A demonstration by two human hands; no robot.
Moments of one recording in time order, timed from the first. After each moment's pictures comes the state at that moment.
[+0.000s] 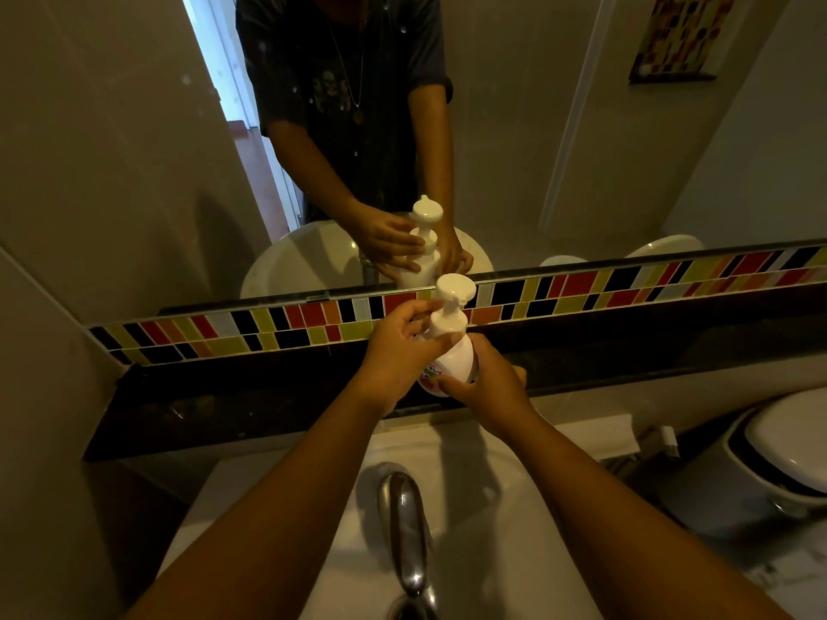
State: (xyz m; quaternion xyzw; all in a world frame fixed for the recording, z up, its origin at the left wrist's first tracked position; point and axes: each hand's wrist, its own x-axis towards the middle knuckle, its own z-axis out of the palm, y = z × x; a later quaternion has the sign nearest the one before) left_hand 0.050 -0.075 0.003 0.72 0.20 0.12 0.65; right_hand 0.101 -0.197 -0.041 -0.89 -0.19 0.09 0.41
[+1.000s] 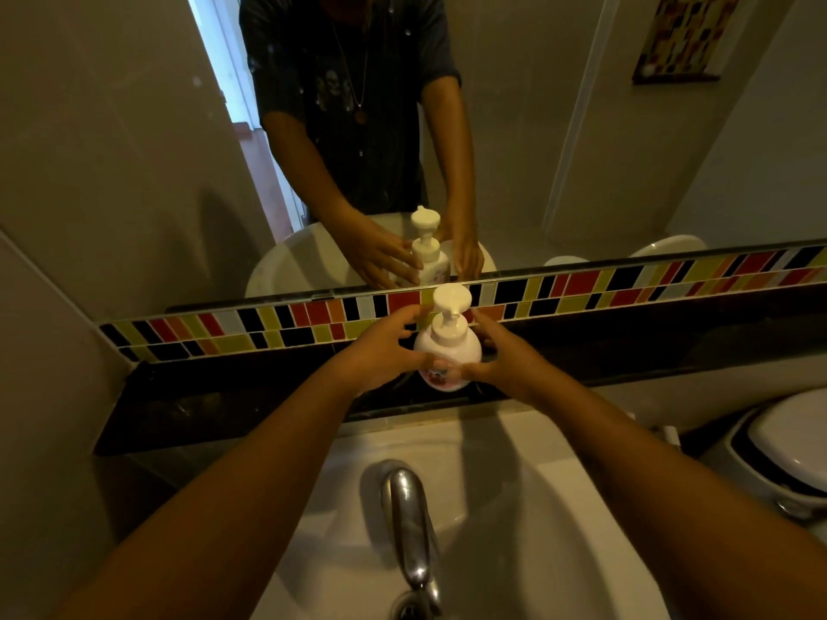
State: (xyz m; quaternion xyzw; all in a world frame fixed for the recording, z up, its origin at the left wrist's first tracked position) left_hand 0.052 -0.034 0.001 0.84 0.11 -0.03 0.54; right_hand 0.126 -0.212 -0.003 -0.83 -0.23 0.25 0.44
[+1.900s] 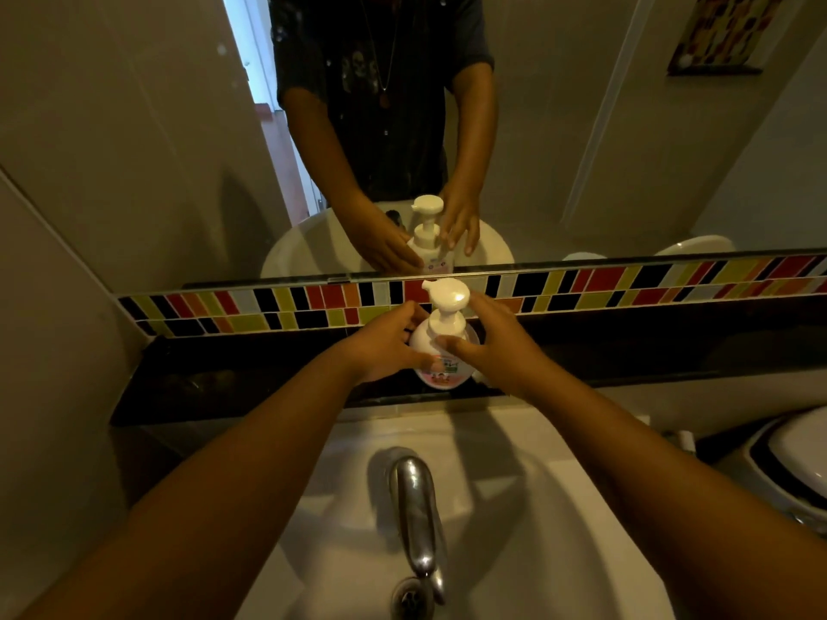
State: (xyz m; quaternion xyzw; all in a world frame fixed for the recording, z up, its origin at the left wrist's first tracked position) left_hand 0.047 -0.016 -0.012 0.85 0.13 -0.07 0.50; right_hand 0.112 -0.185 0.001 -0.83 -0.32 0.13 0.43
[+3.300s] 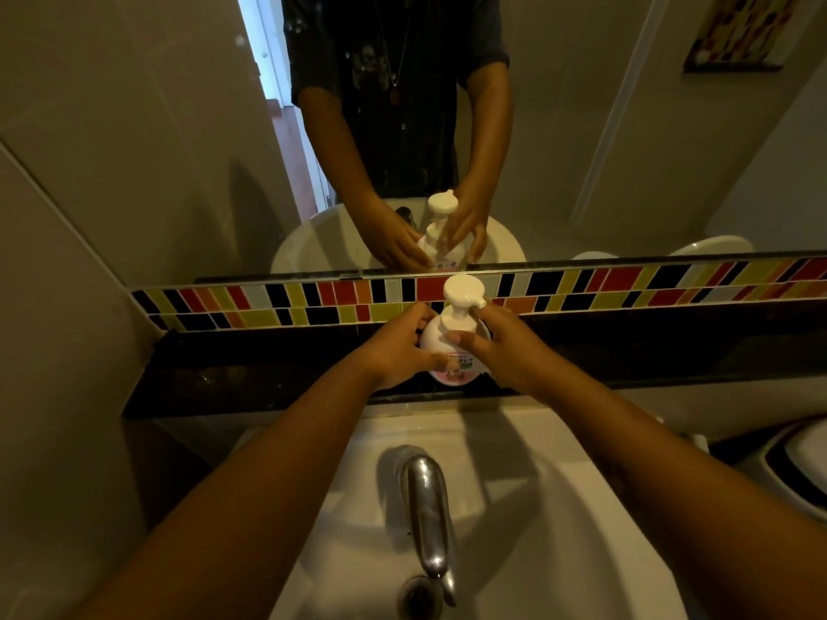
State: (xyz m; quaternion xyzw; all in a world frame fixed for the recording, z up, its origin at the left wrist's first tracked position) left_hand 0.040 -0.023 -0.020 0.83 0.16 -0.03 0.54; right_hand 0.111 -0.178 0.001 -0.82 -0.30 0.20 0.44
